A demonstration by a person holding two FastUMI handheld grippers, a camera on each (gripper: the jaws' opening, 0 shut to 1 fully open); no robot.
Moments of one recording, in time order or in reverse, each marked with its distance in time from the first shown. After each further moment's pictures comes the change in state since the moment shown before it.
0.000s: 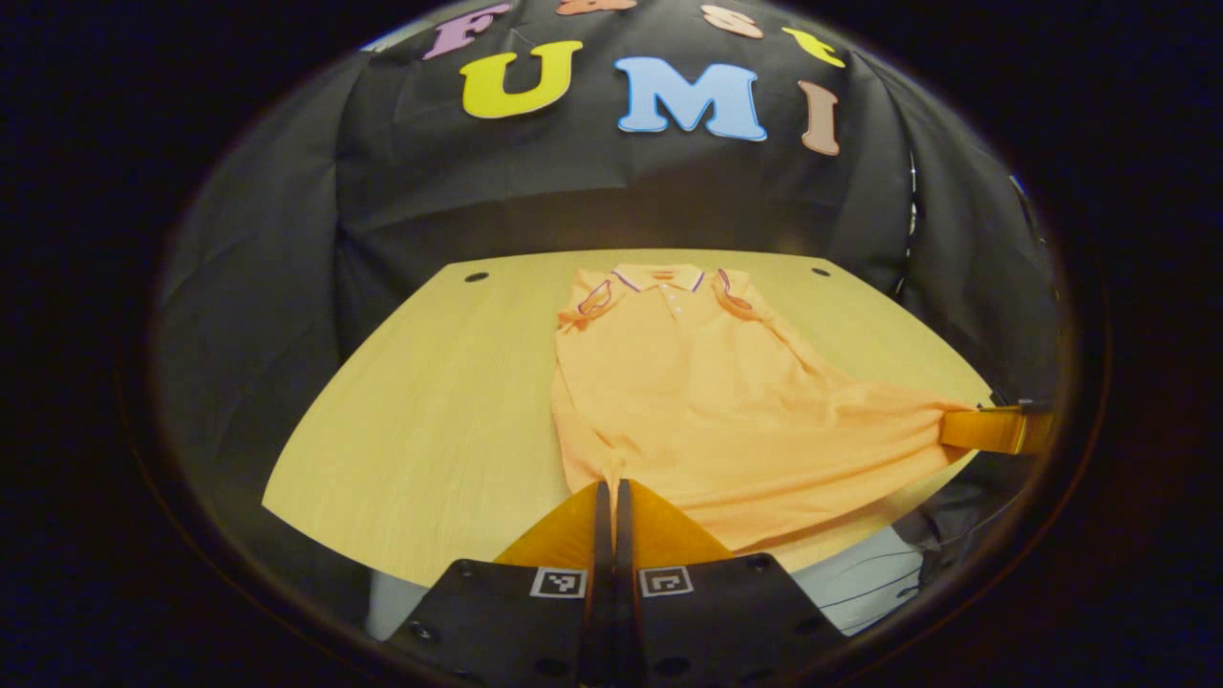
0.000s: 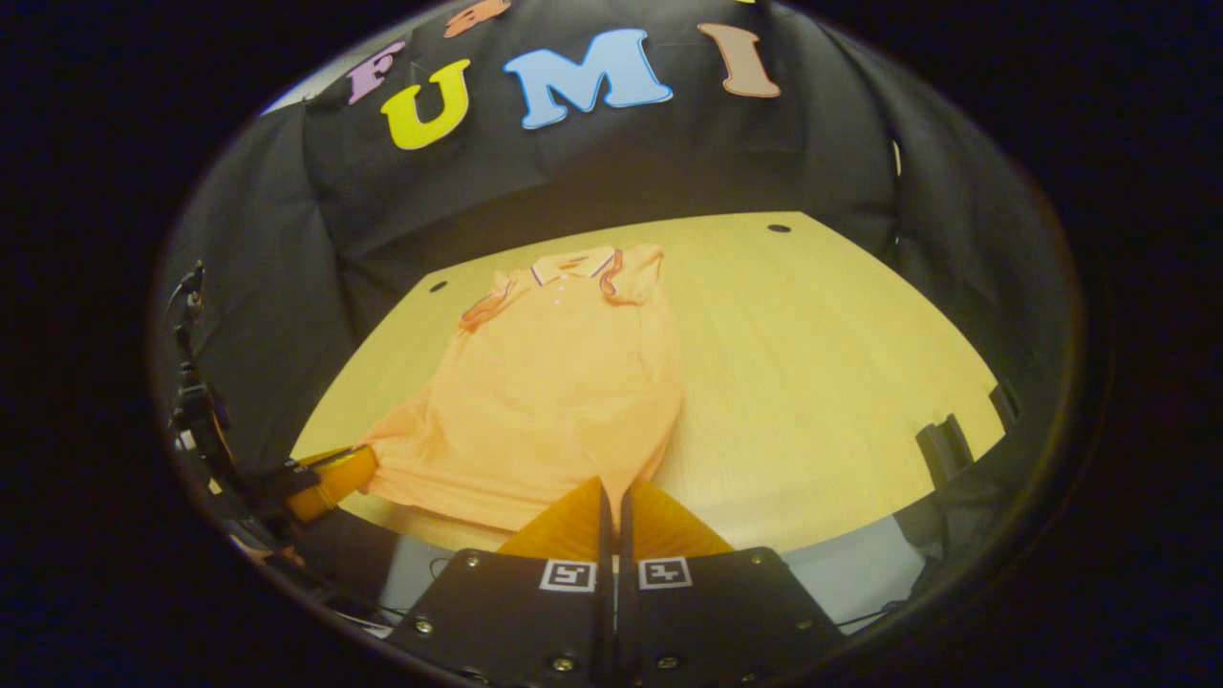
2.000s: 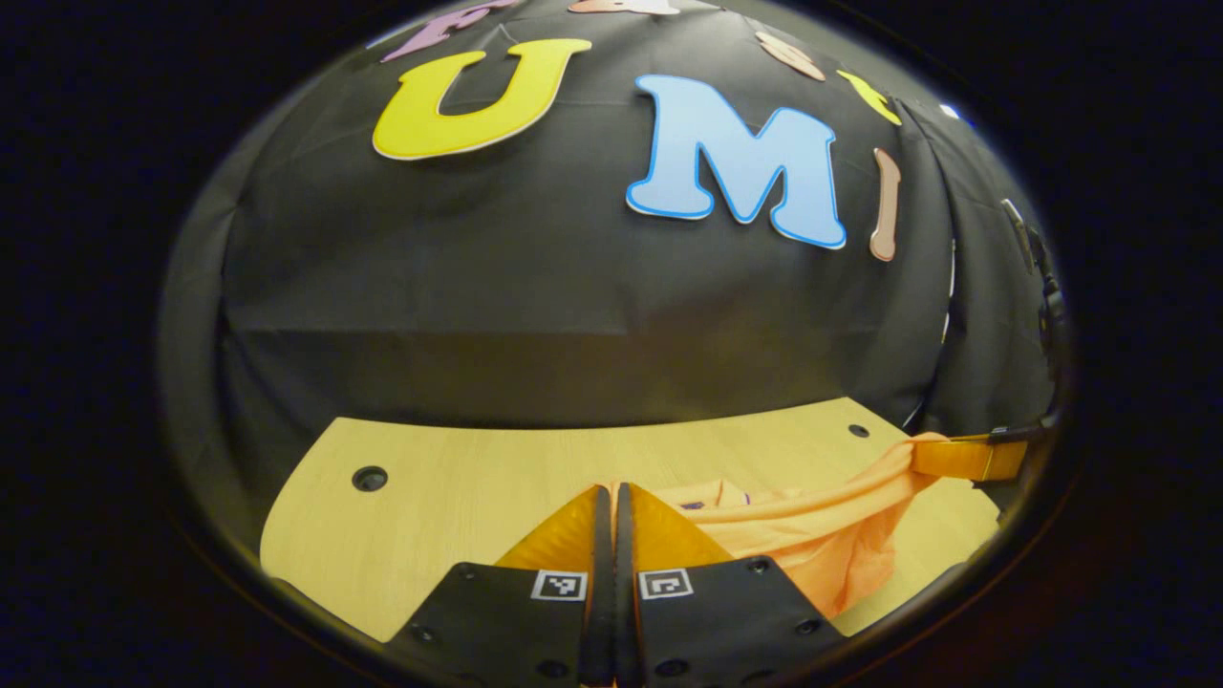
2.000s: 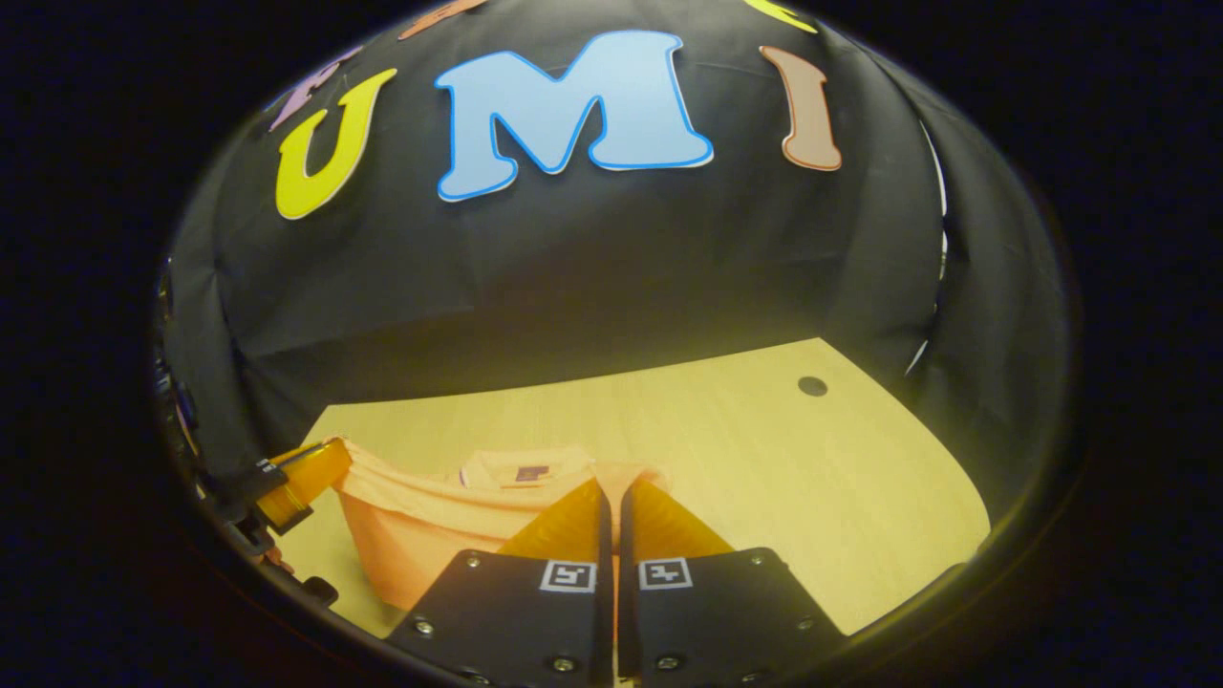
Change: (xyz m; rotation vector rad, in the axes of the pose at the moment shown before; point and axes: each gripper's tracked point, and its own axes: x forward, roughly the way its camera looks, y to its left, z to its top) left arm 0.321 0.033 0.334 -0.009 -0.260 -0.197; right arm 0.240 0.010 0.306 0.009 -0.184 -0.214
